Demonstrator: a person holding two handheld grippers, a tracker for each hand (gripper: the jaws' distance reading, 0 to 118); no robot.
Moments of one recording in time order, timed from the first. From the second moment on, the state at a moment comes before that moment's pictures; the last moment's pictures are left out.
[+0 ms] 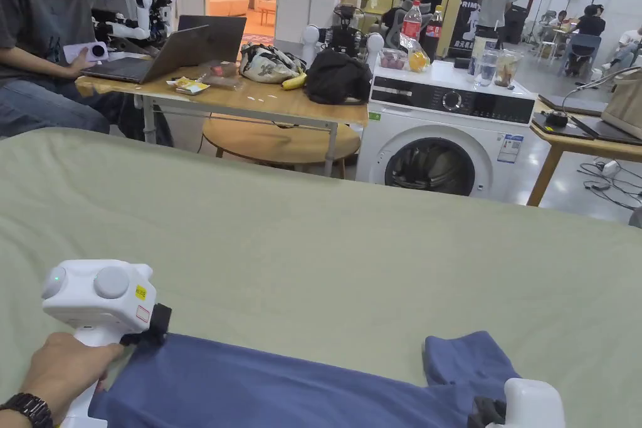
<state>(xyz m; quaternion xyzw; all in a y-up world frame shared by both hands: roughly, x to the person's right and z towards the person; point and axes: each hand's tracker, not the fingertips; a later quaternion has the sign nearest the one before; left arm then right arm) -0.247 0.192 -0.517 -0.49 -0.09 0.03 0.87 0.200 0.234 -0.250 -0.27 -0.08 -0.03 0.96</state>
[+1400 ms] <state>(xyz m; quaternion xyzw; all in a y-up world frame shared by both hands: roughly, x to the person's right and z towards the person) -0.273 0.260 -0.412 -0.38 -0.15 0.05 0.91 0.333 0.251 -0.346 -0.43 -0.07 -0.10 0.90</state>
